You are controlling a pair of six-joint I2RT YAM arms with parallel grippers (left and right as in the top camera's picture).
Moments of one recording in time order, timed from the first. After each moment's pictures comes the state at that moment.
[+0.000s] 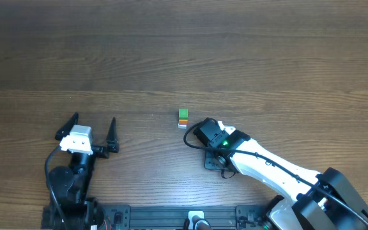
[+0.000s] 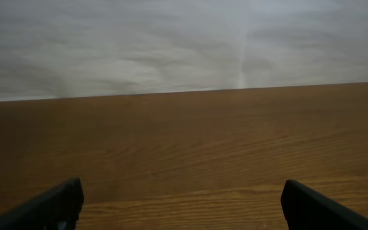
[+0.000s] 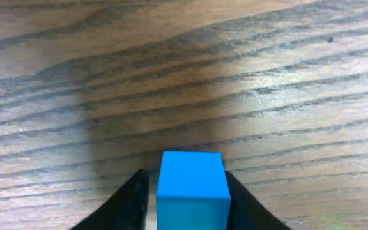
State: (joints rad) left arm 0.04 0.01 0.01 -0.06 0.17 0.01; right arm 0.73 1.46 0.66 -0.72 0.03 0.81
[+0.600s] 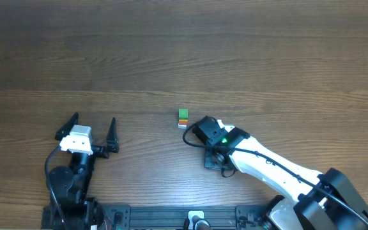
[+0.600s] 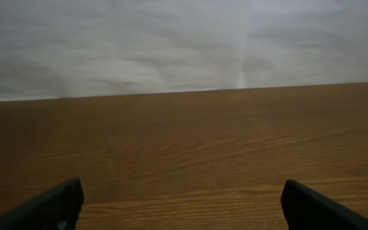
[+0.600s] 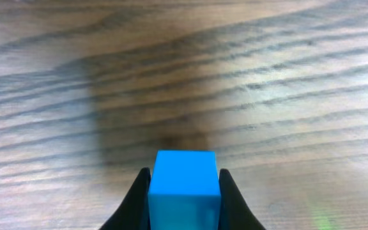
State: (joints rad) left arm 0.04 0.01 0.01 -0.06 0.17 0.01; right arm 0.73 1.46 0.74 -0.82 0.04 0.79
